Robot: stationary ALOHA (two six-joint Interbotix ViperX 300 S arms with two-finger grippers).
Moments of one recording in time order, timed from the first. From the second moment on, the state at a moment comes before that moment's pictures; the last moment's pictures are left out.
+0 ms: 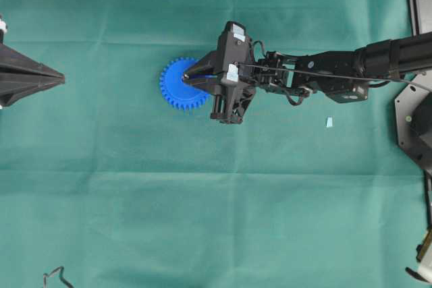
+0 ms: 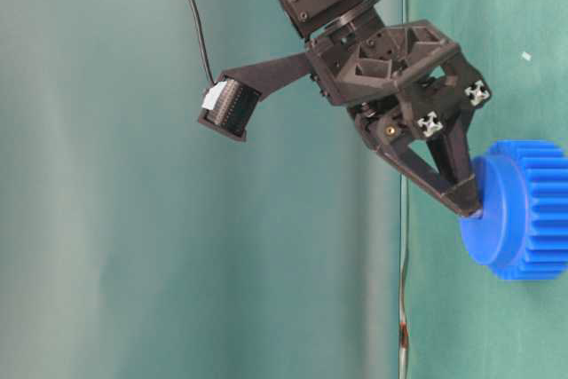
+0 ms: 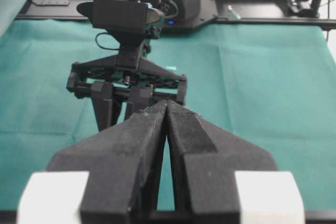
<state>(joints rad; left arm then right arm) 0.00 -0.96 1.17 0.01 -0.21 0.00 -0.14 0.23 0.67 0.13 -0.39 0.03</state>
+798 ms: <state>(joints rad) 0.00 -0.96 1.17 0.01 -0.21 0.00 -0.15 0.06 0.70 0.13 -0.40 0.00</state>
